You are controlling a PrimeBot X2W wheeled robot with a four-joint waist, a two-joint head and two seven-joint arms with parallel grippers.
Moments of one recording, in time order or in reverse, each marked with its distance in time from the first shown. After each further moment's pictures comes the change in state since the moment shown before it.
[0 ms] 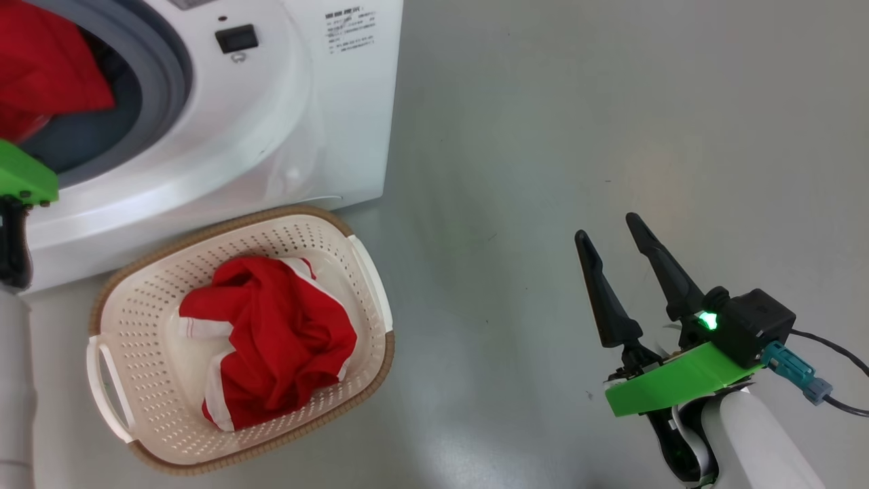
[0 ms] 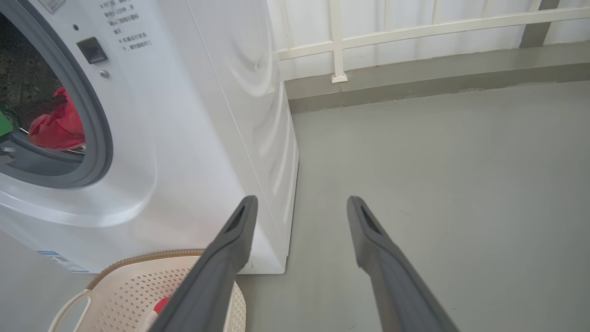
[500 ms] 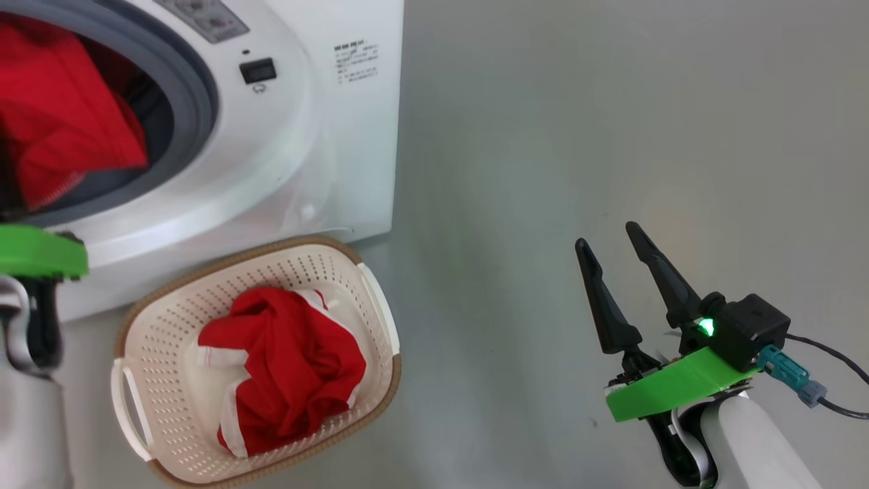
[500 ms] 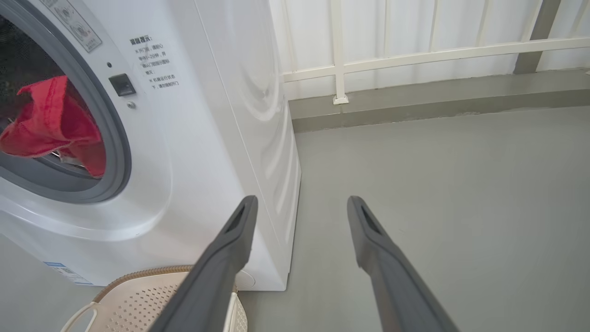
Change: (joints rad) left arm 0.302 -0.054 0.095 -0.410 0.039 0.000 0.000; right arm 0.006 -0.001 -0.001 0.023 -0.008 0.000 0.000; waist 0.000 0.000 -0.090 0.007
